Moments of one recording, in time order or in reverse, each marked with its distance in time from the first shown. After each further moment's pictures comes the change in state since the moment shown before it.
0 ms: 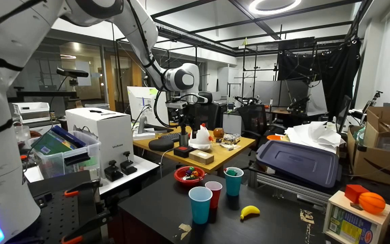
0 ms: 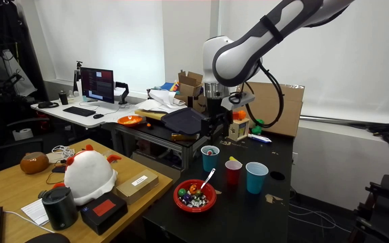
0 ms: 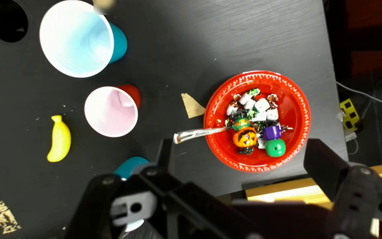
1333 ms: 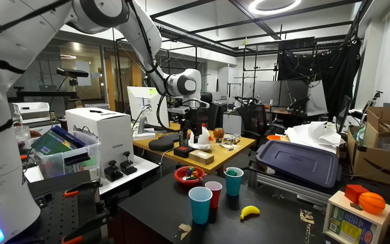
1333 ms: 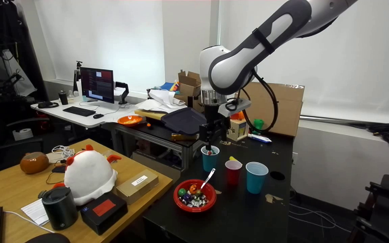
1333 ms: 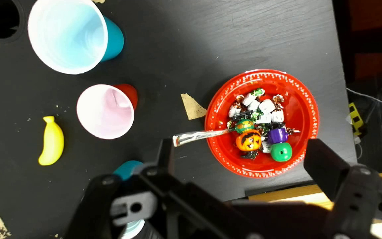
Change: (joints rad) arm 0.000 0.067 -0.007 0.052 0.001 0.000 -0.013
